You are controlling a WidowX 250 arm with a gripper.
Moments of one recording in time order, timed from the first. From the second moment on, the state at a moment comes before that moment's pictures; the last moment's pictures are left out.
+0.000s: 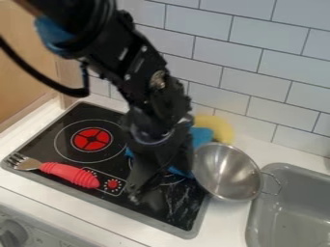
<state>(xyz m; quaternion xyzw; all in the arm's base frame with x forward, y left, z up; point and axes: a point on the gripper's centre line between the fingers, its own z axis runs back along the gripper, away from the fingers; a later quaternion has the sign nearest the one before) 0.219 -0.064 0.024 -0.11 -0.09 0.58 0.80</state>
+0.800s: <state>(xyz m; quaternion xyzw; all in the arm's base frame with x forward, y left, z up) 0.228 -0.082 0.020 -0.15 -0.10 0.51 0.84</state>
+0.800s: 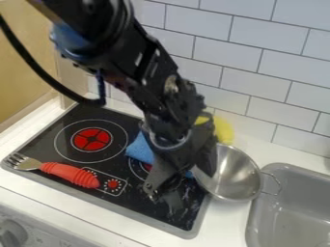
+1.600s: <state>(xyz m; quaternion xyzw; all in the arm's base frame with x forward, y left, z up) 0.239 -0.079 0.007 -0.12 -0.11 0.49 0.86</state>
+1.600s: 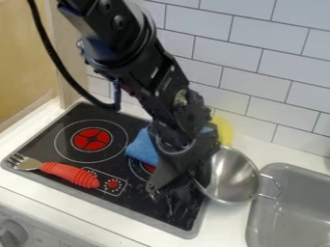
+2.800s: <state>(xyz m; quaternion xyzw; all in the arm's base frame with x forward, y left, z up) 0.232 -0.066 0.046 -0.15 -0.16 0.49 0.84</state>
